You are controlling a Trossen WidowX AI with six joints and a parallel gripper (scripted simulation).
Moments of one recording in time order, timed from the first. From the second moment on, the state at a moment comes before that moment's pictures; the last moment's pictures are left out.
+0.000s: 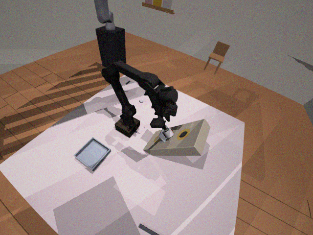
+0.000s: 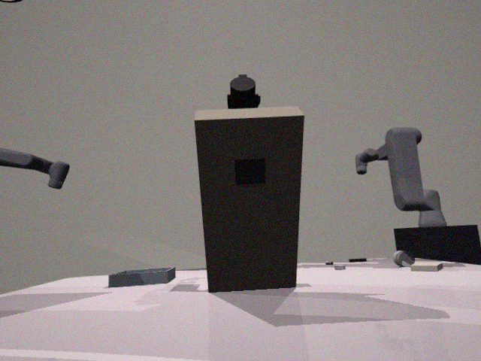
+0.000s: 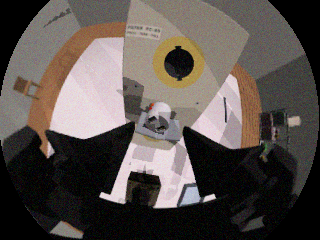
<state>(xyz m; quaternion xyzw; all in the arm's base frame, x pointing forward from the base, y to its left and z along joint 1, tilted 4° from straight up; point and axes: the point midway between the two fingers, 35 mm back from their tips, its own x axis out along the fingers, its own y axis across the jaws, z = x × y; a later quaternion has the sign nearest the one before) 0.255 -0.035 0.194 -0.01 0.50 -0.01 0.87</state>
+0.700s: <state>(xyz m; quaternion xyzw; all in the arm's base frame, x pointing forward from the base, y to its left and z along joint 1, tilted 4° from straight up) 0.263 -0.034 0.163 0.05 0.51 -0.04 0.86</state>
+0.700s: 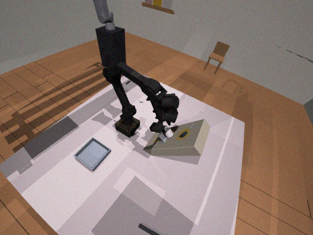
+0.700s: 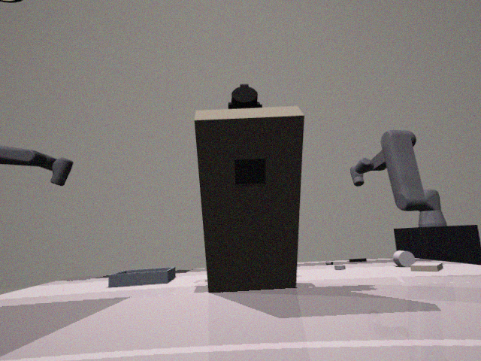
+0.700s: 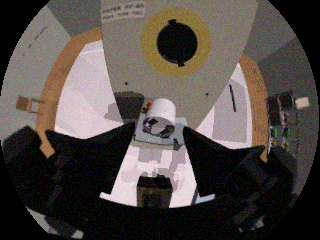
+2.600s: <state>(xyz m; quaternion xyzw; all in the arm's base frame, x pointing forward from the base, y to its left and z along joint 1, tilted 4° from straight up) 0.256 -0.037 0.231 0.05 0.51 -0.05 0.85</state>
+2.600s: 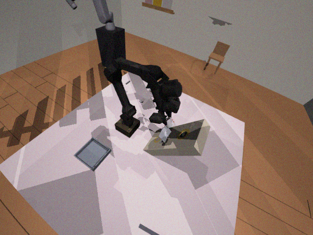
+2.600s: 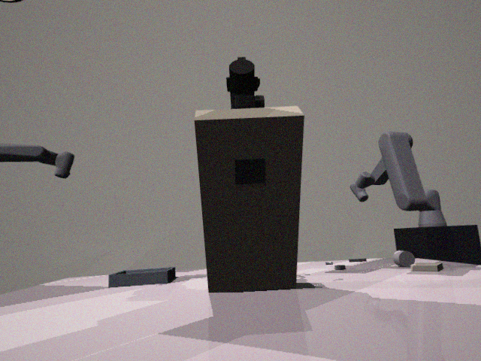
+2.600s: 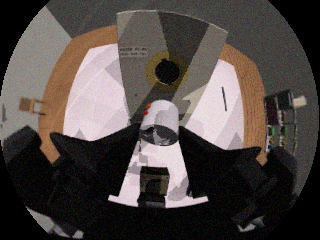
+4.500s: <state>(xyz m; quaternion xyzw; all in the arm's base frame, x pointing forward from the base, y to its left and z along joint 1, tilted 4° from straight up) 0.149 -0.232 0.217 0.23 0.47 -0.39 0.76</state>
